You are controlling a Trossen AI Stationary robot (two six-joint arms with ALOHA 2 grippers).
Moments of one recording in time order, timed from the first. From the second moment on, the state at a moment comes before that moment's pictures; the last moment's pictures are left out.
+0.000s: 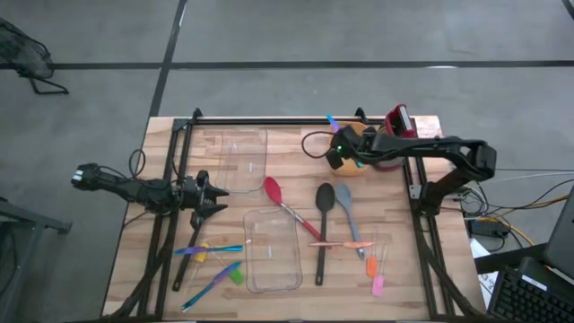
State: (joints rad) left arm -0.27 0.15 0.01 0.06 -0.28 -0.26; right arm -0.38 1.51 0.93 -0.53 0.56 0.50
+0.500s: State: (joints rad) left arm -0.27 0.15 0.01 0.06 -0.28 -0.26; right arm -0.40 1.61 0.93 -0.53 0.61 0.50
